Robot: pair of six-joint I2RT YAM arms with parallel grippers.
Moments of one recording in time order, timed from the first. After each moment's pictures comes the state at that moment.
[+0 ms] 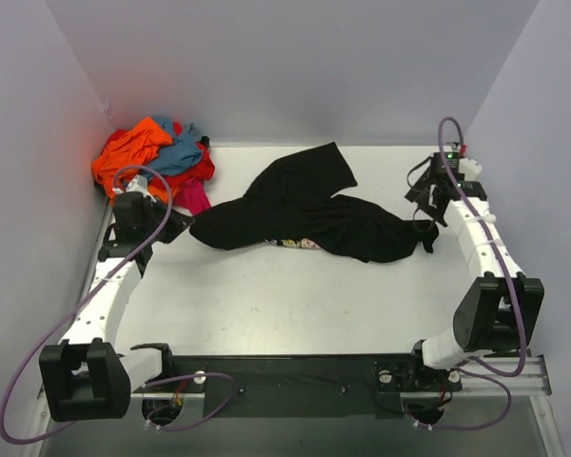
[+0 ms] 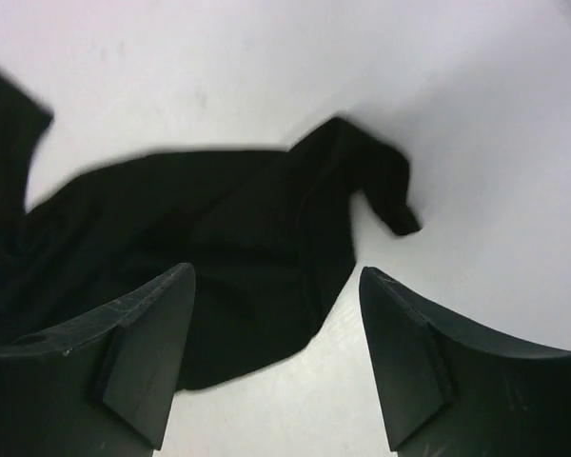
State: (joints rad) left arm 0.03 1.14 0.81 -0.23 0.26 -0.74; right arm -0.06 1.49 1.26 -0.66 0.31 0.60
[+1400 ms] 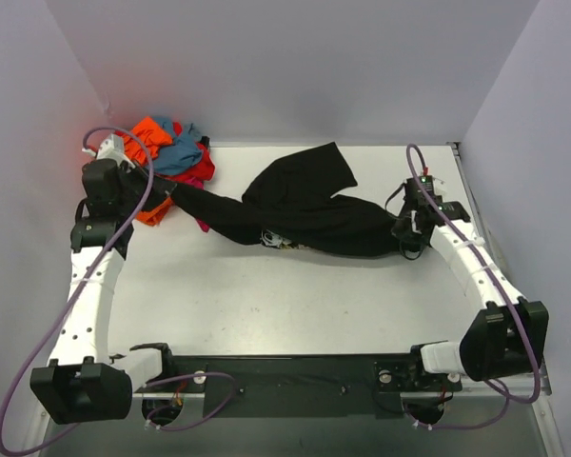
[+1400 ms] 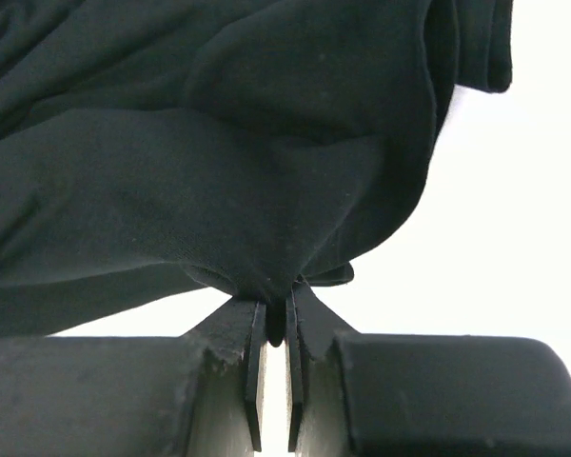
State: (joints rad) left arm 0.05 1.12 1.12 -0.40 0.24 -0.64; right arm 0.16 1.36 1.07 -0.73 0.25 0.53
